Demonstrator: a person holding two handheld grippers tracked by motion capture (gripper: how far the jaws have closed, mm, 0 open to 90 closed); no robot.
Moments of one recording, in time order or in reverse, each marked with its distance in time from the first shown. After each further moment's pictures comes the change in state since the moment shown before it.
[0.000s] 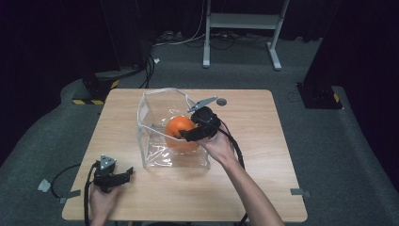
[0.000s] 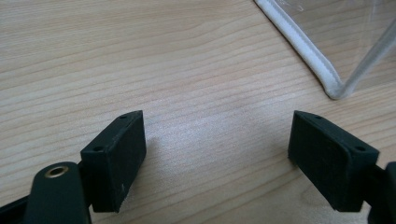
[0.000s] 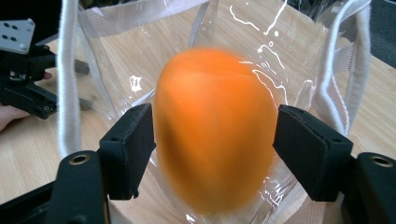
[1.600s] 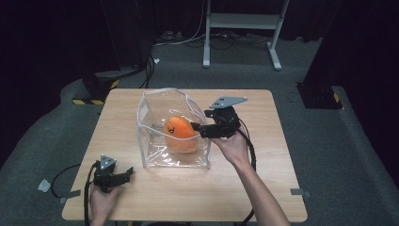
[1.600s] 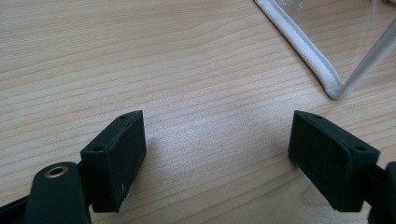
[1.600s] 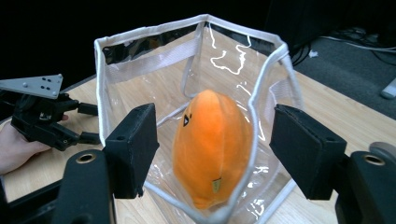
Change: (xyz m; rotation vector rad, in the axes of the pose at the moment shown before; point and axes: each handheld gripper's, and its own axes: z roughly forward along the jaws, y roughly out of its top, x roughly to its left) left arm 0.000 0.000 0.000 -0.003 0.002 -0.001; right arm -0.012 -0.017 -0.056 -0.215 -0.010 0.051
